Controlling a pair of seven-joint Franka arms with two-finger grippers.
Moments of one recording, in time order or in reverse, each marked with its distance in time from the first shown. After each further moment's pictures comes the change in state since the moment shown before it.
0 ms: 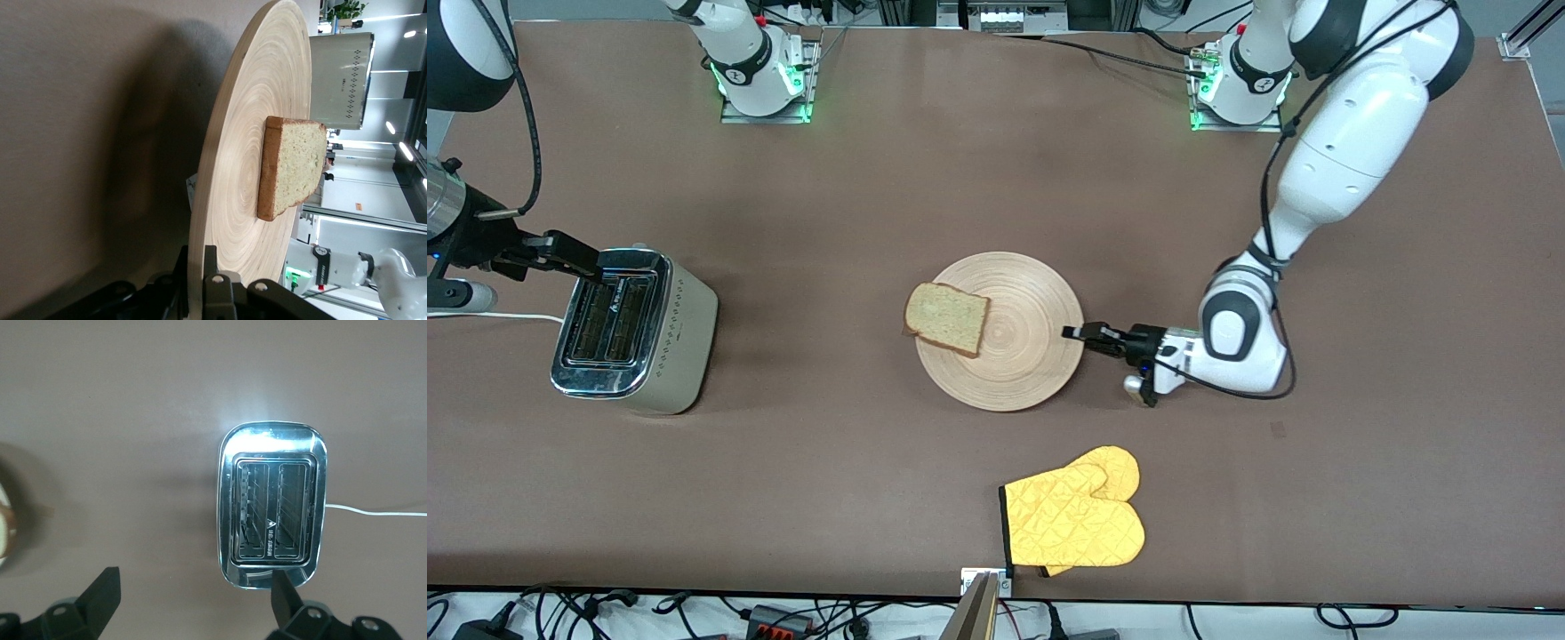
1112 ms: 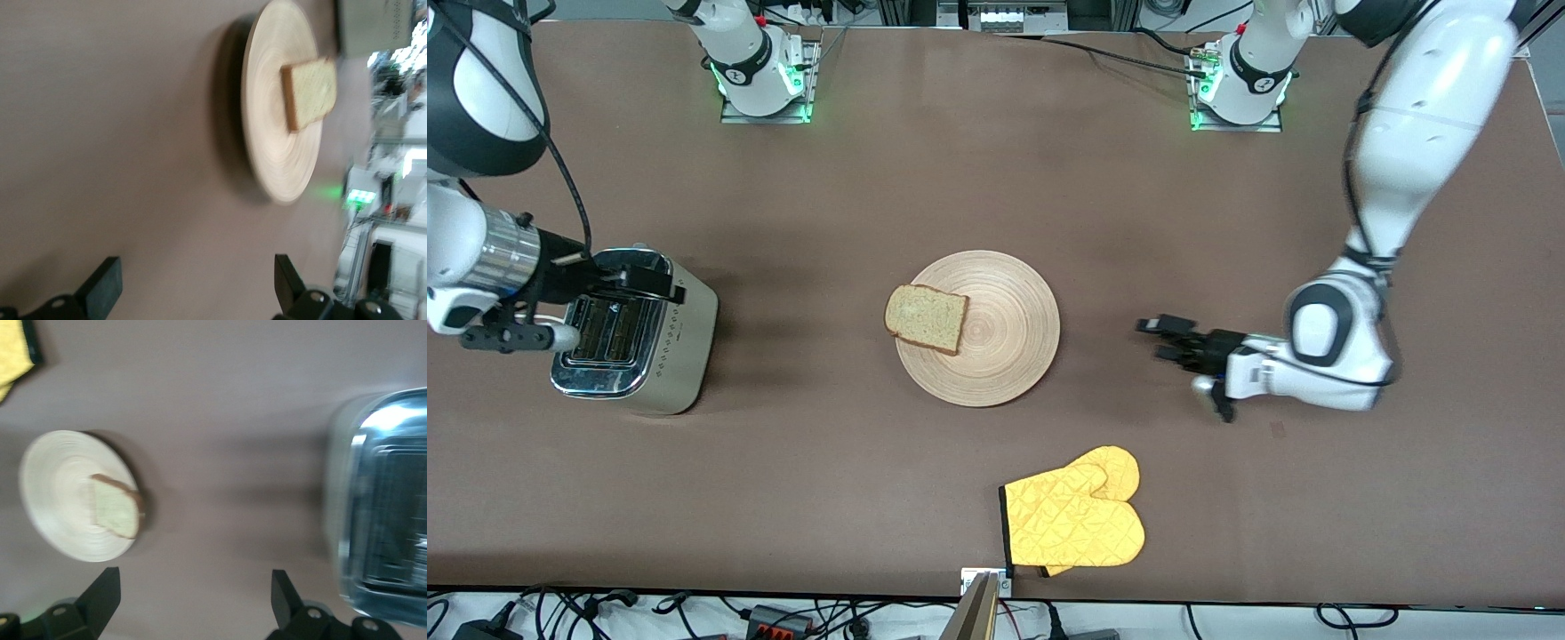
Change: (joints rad) left arm 0.207 -0.175 0.028 0.071 0.514 -0.272 -0.028; right arm 0.006 0.130 0.009 -0.016 0.351 0.027 0.002
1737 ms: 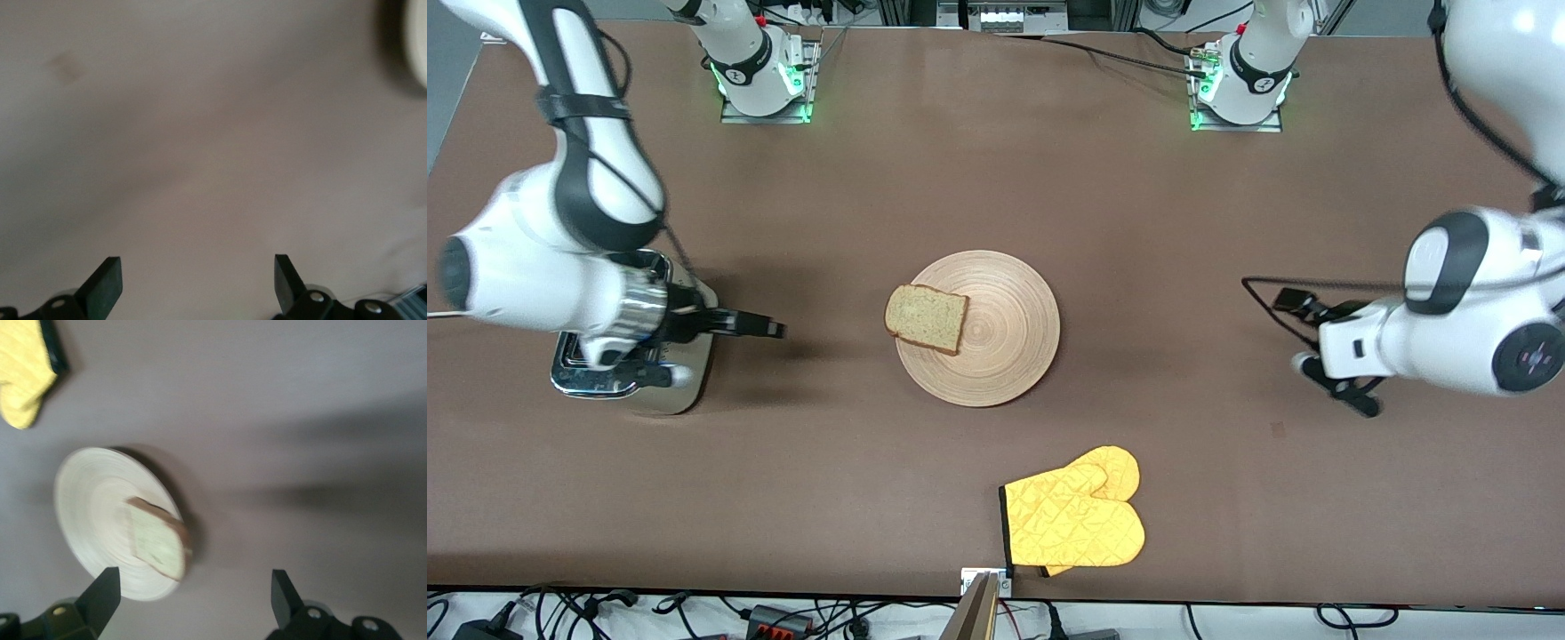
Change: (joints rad) left arm -0.007 -0.249 -0.014 0.182 0.703 -0.310 -0.389; right arm 0.071 0.061 0.052 -0.254 0.209 0.379 0.012
